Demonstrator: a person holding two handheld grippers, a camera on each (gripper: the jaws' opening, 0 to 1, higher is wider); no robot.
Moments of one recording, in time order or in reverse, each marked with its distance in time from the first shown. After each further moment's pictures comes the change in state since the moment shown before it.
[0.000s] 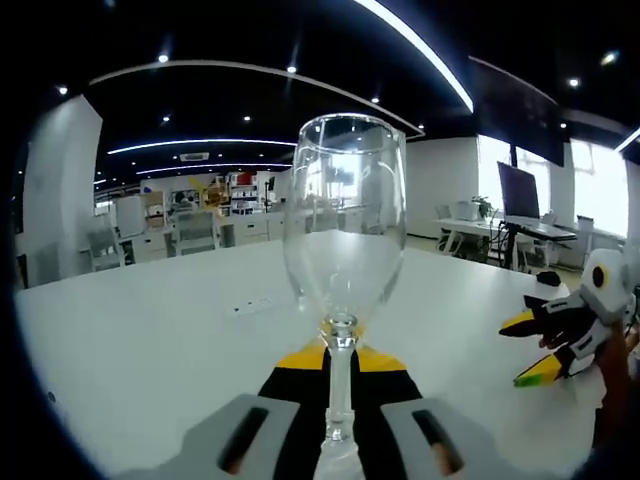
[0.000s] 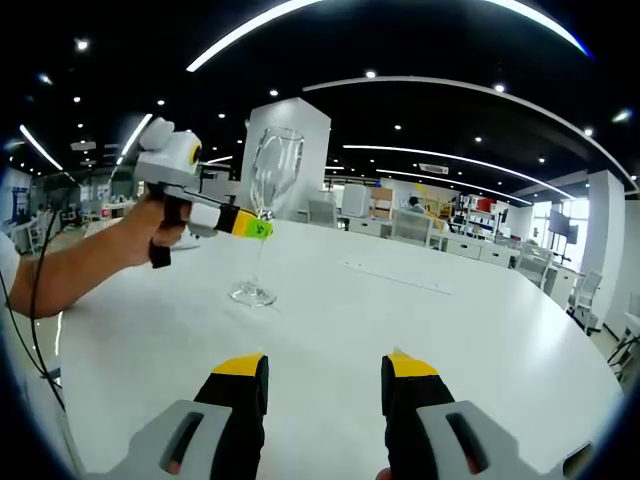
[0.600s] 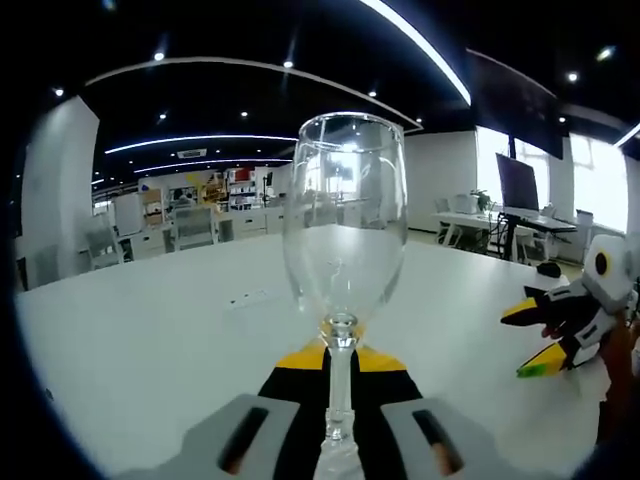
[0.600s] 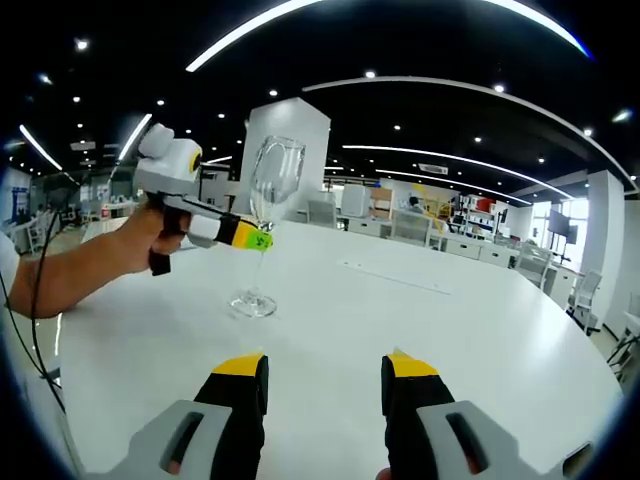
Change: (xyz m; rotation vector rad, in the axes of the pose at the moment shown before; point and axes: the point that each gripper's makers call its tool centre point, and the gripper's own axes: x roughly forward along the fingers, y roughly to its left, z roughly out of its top) left arm 0.004 -0.004 -0.010 0.007 0.022 -0.003; right arm 0.001 -0.002 0.001 0.000 0.000 -0.002
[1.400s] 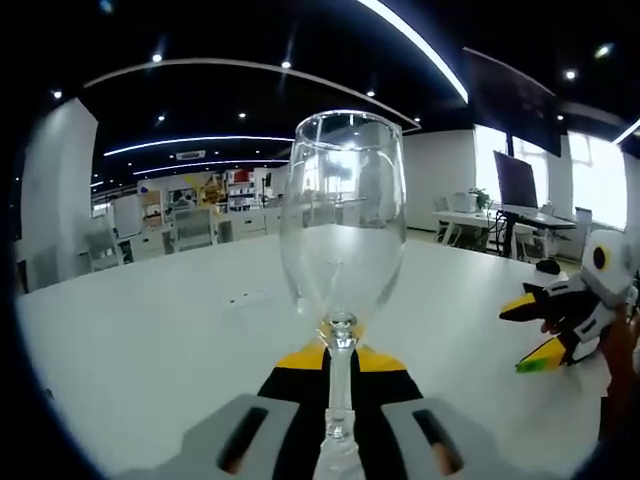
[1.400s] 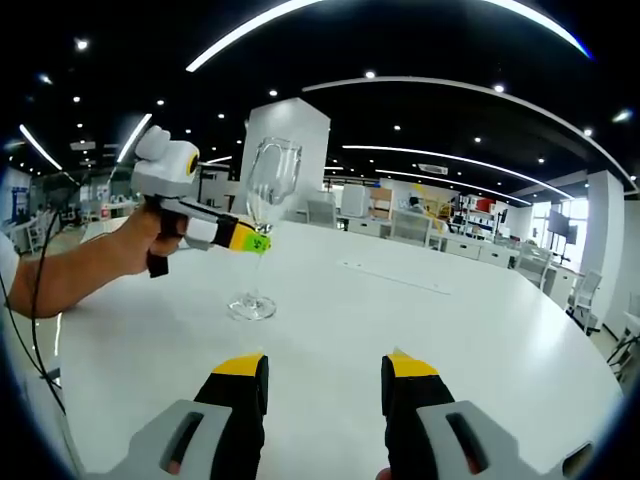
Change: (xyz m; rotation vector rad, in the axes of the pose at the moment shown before) left arm -0.004 -0.001 -0.002 0.011 -0.001 -0.004; right arm -0.001 0.001 0.000 0.001 -0.002 0.000
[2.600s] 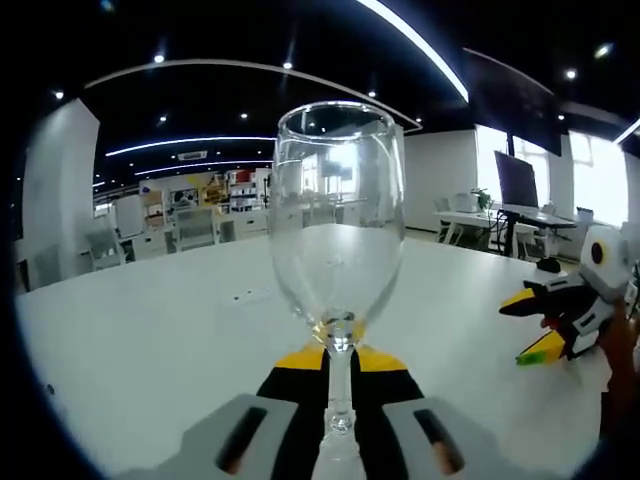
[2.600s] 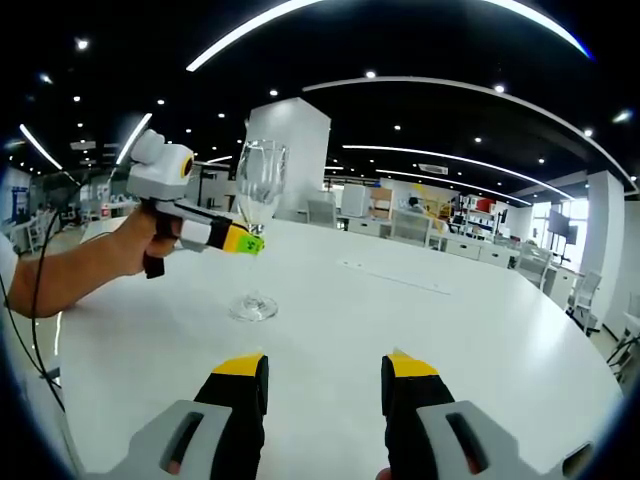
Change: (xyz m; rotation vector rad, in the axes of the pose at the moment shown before) left arm -0.006 0.003 -0.005 -0.004 -0.002 0.008; right arm 0.001 0.000 -0.001 -0.002 0.001 -0.001
